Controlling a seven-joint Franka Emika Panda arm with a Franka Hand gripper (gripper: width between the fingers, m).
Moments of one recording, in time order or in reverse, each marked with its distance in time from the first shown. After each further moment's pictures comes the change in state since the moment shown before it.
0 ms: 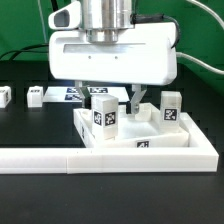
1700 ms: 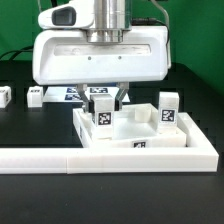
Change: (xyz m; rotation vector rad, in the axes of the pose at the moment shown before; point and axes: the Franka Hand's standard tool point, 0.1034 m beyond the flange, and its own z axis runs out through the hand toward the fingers) arm 0.005 0.011 0.001 -0.015 -0.001 -0.673
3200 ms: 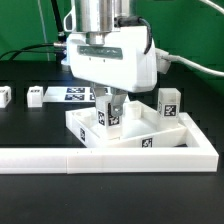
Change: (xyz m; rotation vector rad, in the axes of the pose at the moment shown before) arm -0.001 -0.010 0.002 0.019 -0.027 1.353
